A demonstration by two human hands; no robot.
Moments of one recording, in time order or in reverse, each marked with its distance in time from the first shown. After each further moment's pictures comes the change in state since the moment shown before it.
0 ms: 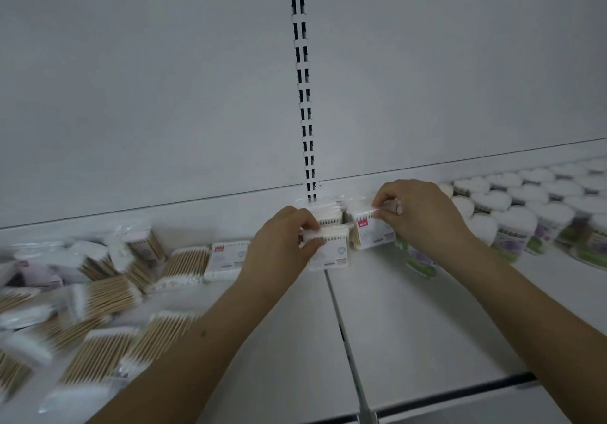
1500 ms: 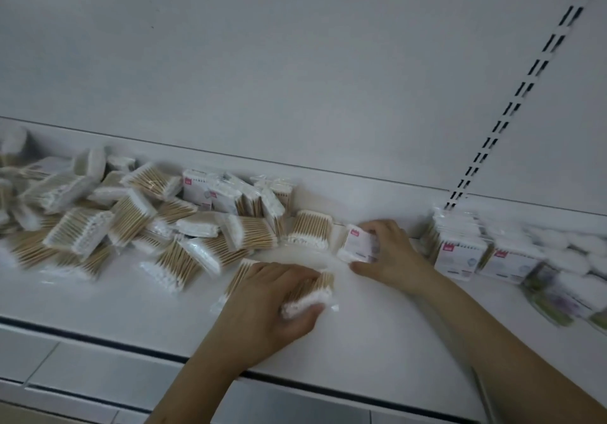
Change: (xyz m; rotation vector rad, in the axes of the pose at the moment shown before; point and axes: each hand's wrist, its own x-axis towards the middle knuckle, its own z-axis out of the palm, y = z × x) left_hand -0.177 -0.098 -0.125 0.052 0.121 -0.028; right_hand 0.006 -0.160 0.142 0.213 -0.516 -0.078
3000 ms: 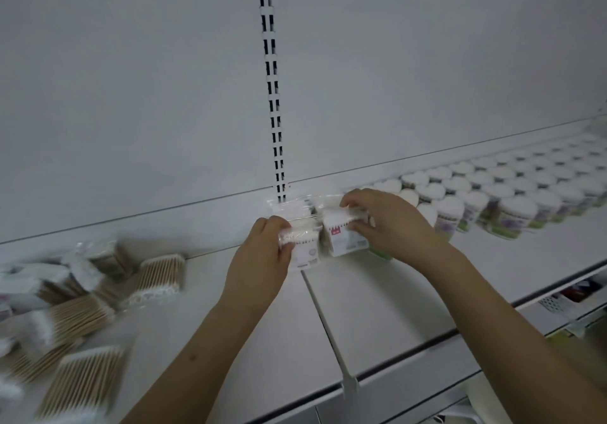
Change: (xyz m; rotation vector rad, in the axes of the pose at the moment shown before) left_hand 0.139 0.120 0.126 -0.127 -0.207 -0.037; right_hand -0.127 0.108 -0.145 -0.259 0.425 0.055
